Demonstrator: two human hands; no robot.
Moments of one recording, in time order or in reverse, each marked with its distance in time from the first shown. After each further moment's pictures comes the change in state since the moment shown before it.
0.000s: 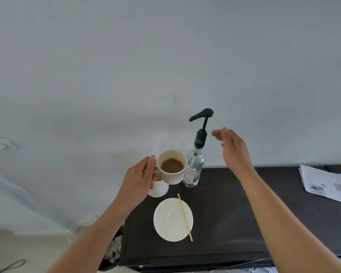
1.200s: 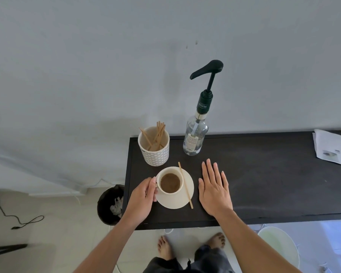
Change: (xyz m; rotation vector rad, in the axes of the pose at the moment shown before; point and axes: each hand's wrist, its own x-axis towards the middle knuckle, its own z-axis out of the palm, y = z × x) left_hand -0.082 -0.145 0.090 -0.006 -0.191 -0.316; right_hand -0.139 0.230 0.107 -0.911 -0.327 -0.052
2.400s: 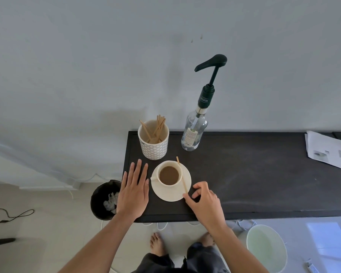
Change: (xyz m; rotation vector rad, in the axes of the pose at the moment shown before) left_hand 0.013 -0.070 0.014 0.869 0.192 0.275; right_hand -0.067 -0.037 -0.031 0.464 -0.105 0.235
